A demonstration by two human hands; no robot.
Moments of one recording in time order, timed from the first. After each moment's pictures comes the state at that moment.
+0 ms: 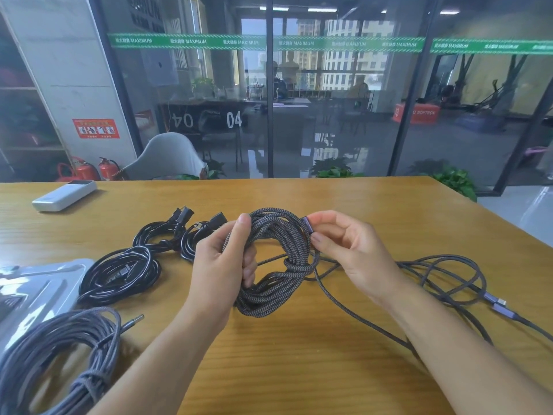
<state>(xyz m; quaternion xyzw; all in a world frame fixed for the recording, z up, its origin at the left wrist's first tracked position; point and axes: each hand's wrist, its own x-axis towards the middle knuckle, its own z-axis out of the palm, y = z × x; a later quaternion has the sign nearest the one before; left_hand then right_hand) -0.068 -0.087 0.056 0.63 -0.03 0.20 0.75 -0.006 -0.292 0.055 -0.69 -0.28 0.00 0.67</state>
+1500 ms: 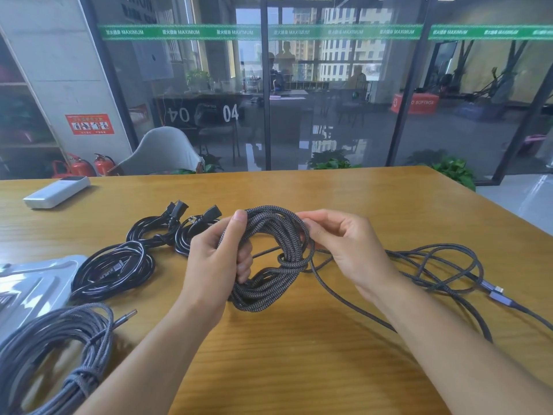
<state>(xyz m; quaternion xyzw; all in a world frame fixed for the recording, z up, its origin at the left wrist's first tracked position) -0.067 -0.086 0.053 0.64 -0.03 0.18 0.74 -0.009 -0.285 0.052 -0.71 -0.21 -0.04 0.67</state>
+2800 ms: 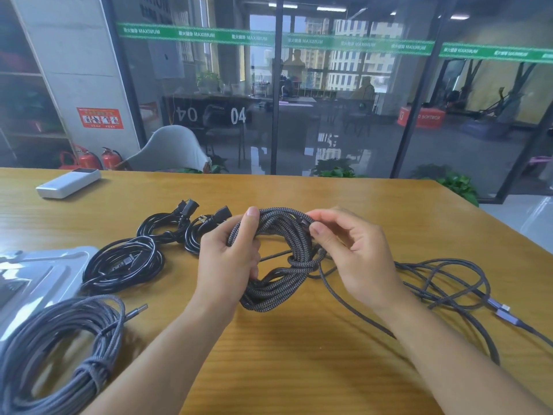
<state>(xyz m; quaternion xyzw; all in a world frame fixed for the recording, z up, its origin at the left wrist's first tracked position) -0.068 -0.087 0.053 0.66 0.01 0.22 0.72 -0.028 -0.272 0.063 -0.74 -0.28 -0.16 0.59</state>
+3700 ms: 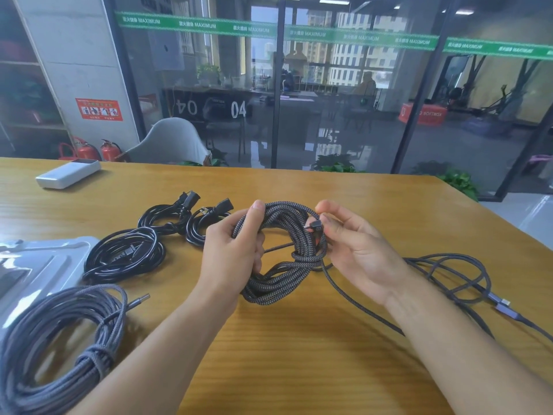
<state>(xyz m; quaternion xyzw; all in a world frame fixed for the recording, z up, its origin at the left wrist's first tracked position) -0.068 -0.086 0.053 0.67 0.01 0.19 0.72 -0.012 -0.281 0.058 -0.56 -0.22 0.15 0.79</state>
